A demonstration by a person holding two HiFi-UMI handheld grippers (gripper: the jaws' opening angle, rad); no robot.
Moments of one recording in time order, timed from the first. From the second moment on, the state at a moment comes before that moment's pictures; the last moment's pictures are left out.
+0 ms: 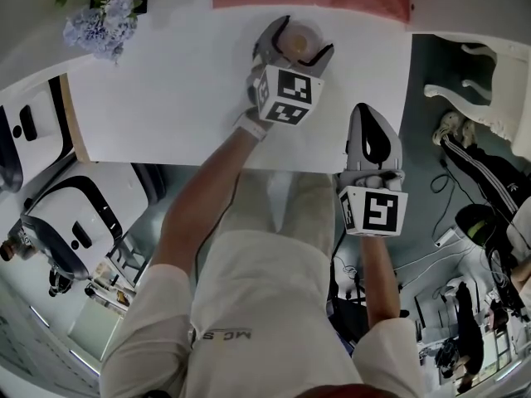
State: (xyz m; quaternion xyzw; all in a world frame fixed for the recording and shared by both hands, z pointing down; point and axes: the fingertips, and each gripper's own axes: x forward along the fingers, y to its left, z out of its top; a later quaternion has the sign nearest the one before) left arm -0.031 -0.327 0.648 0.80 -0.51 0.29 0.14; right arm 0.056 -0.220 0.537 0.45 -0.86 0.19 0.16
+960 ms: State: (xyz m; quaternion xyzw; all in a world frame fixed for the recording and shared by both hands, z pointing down) left arm -0.030 -0.336 0.657 0.80 -0.50 0.30 0.16; right arm 0.052 -0.217 0.534 0.45 -0.86 0.19 0.16
